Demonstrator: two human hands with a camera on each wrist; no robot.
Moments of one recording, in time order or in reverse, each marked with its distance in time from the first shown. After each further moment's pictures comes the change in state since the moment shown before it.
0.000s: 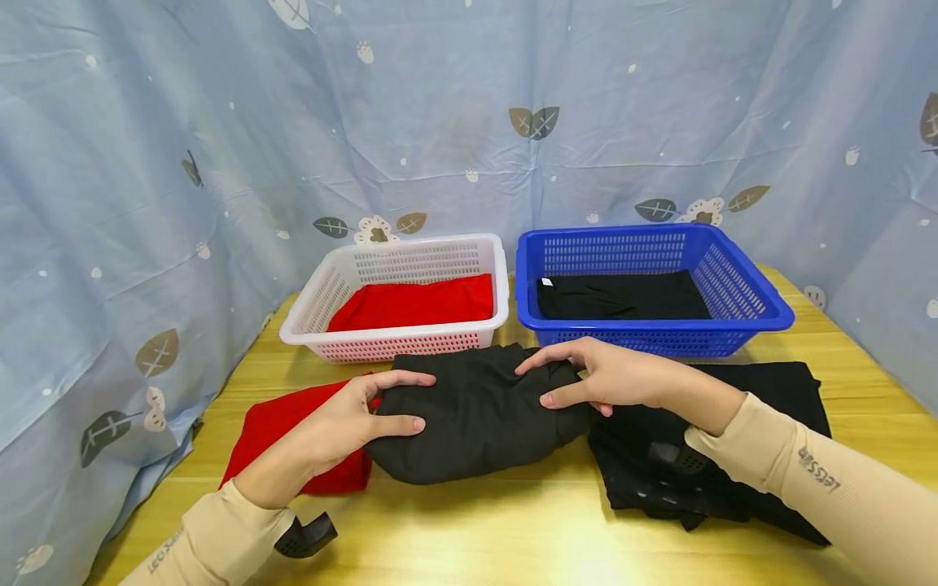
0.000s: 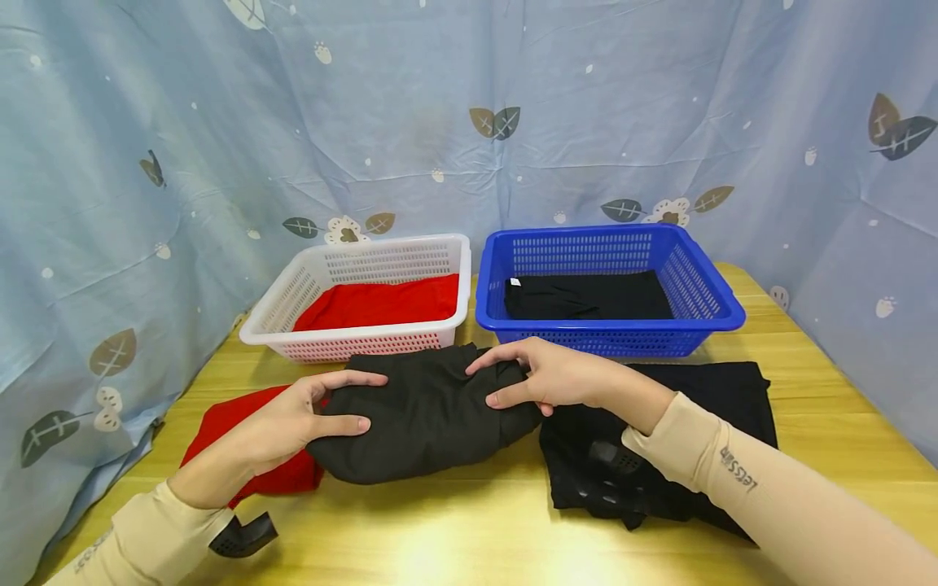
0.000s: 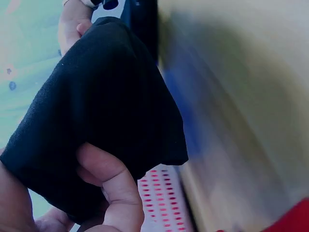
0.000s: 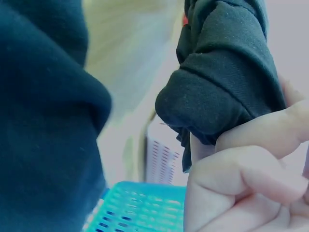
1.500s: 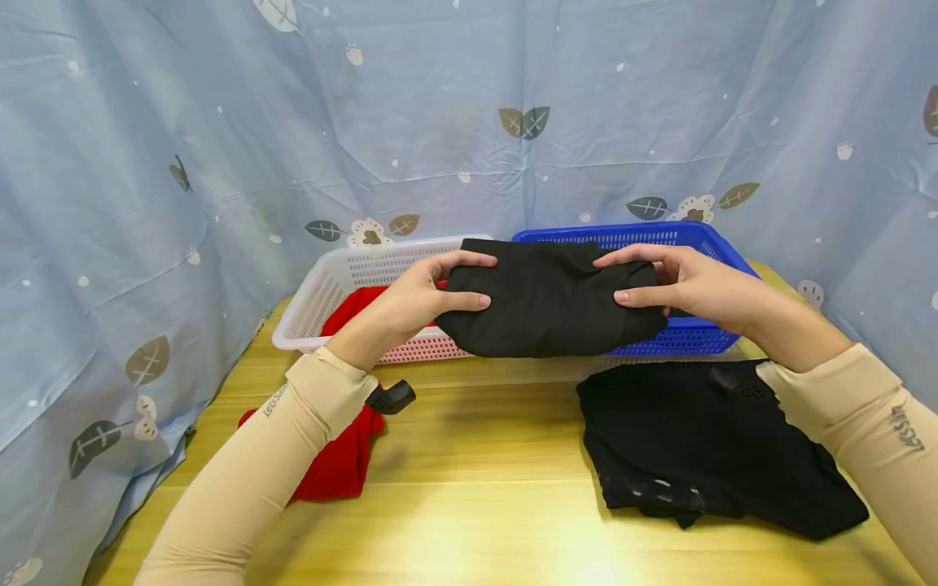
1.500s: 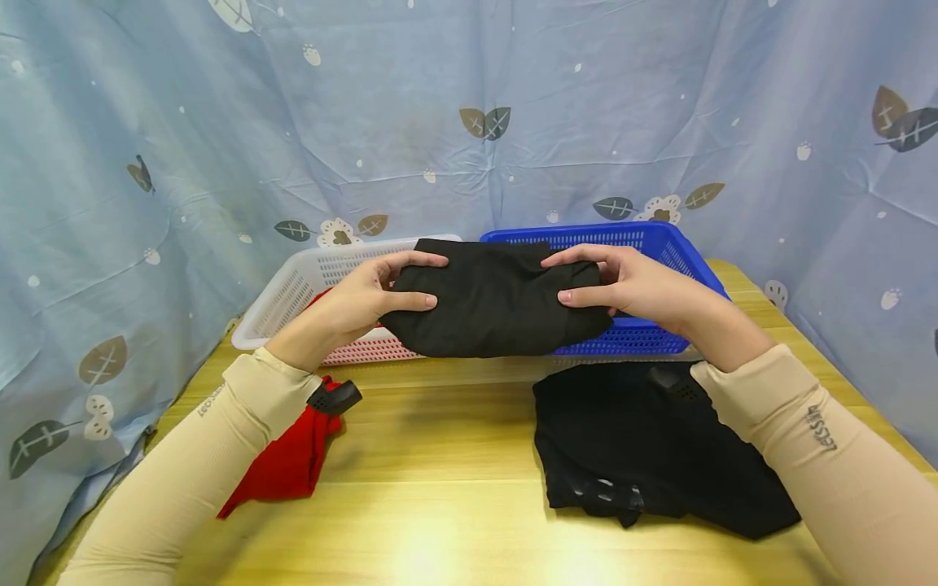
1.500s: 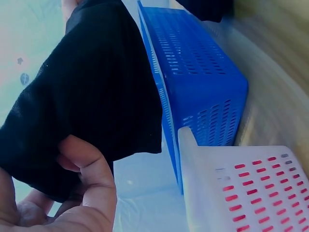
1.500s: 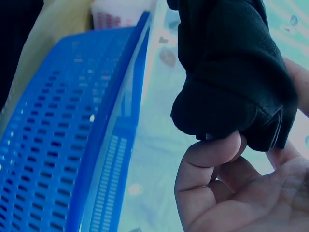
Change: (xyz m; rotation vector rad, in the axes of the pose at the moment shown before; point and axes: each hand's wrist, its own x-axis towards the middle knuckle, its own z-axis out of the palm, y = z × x) left_hand 0.112 0.108 0.005 -0.061 -0.042 0.227; right_hand -0.053 0.000 -0.100 -0.008 0.339 0.030
